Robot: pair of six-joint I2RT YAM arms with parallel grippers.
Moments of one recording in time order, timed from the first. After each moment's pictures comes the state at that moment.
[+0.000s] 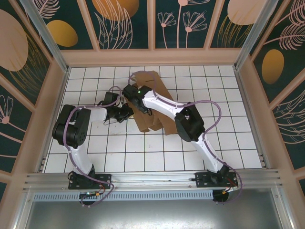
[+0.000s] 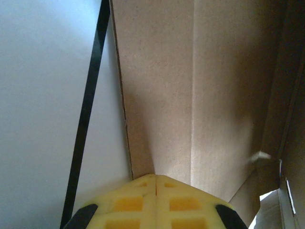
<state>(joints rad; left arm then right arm) -0.27 1.86 0.89 0.02 0.55 -0.84 0.89 2.36 2.09 -1.09 0.57 0.20</state>
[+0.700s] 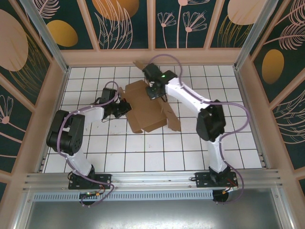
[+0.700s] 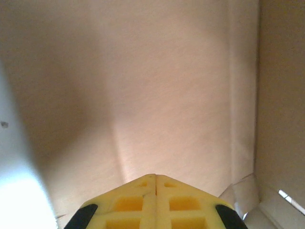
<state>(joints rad) -0.27 1.72 0.92 -0.05 0.45 -0.79 0.67 2.04 1.93 -0.96 0.11 0.22</state>
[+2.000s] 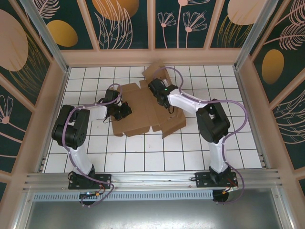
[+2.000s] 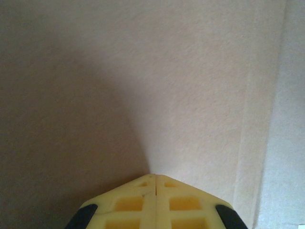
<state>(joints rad) -0.28 1.84 0.95 -0.09 0.43 -0.74 0.70 2.04 1.57 -0.72 0.78 0.02</state>
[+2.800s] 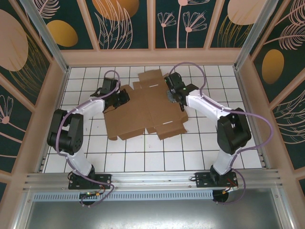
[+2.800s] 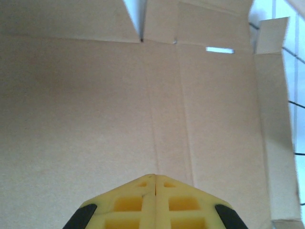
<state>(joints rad) -0.28 1.77 1.11 -0.20 0.26 -0.68 0.58 1.74 1.35 -0.58 0.30 0.24</state>
